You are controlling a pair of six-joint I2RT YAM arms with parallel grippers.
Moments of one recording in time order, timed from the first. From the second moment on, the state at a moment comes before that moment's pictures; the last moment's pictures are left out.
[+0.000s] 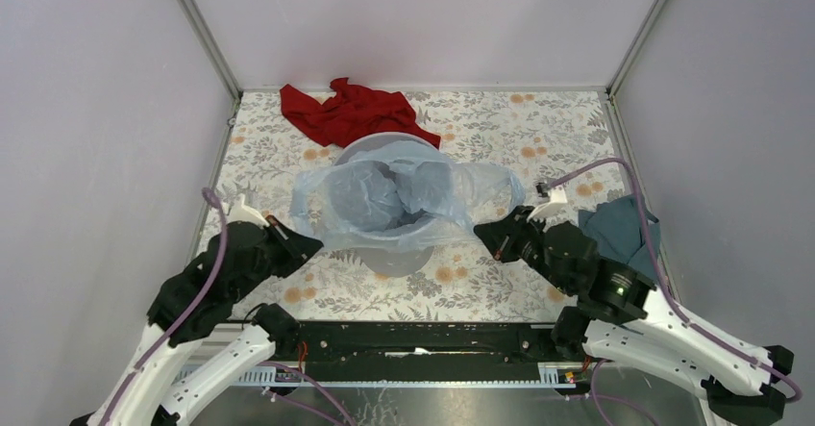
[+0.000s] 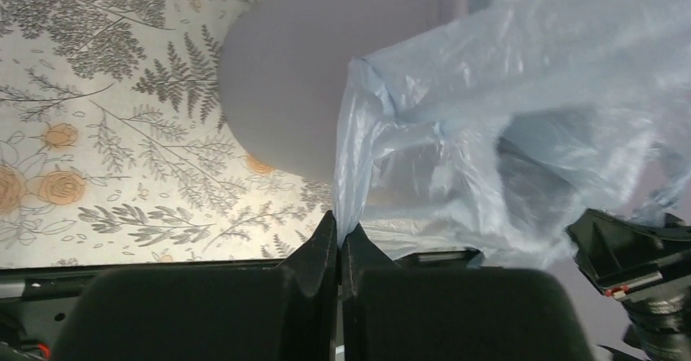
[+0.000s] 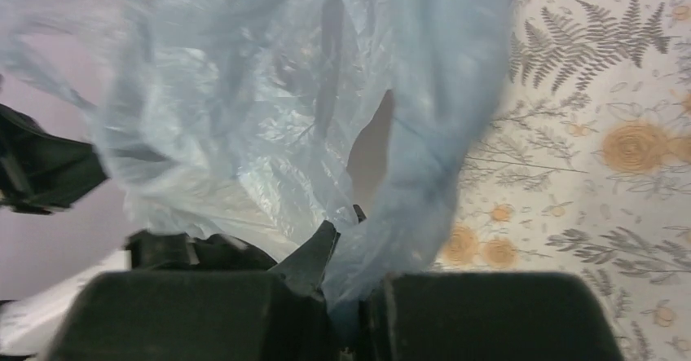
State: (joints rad) left arm -0.64 0.45 0.96 -1.06 -0.16 -1.09; right arm 1.01 0.57 0.72 -0.44 0.34 0.81
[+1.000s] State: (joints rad) left arm -0.64 0.49 1.17 -1.10 -0.24 -0.80; right arm 1.01 0.70 1.06 -0.67 0.43 0.32
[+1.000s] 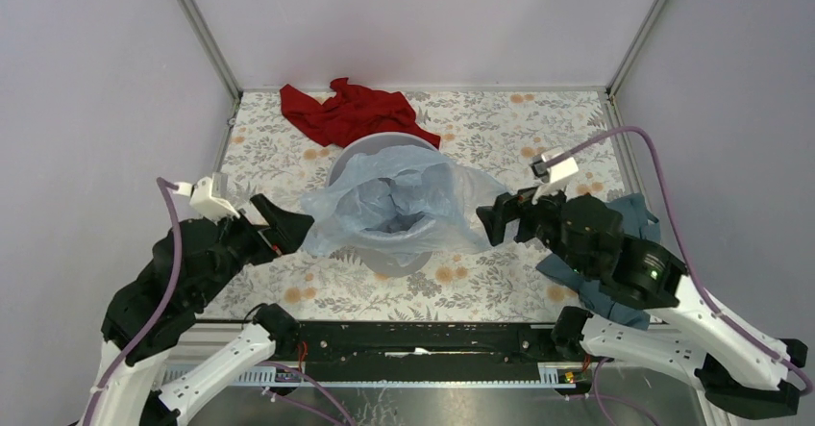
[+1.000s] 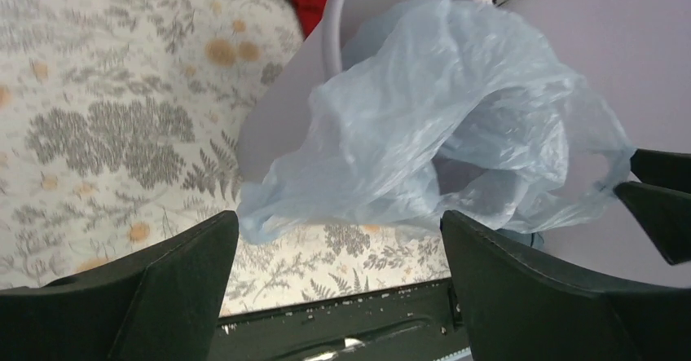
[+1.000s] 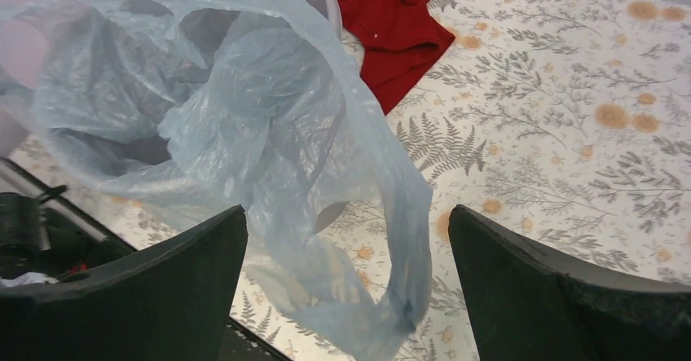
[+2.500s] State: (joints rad) left arm -0.64 0.98 1.33 -0.89 -0.27 -0.40; right arm 0.73 1.13 1.20 -0.43 0.10 0.08
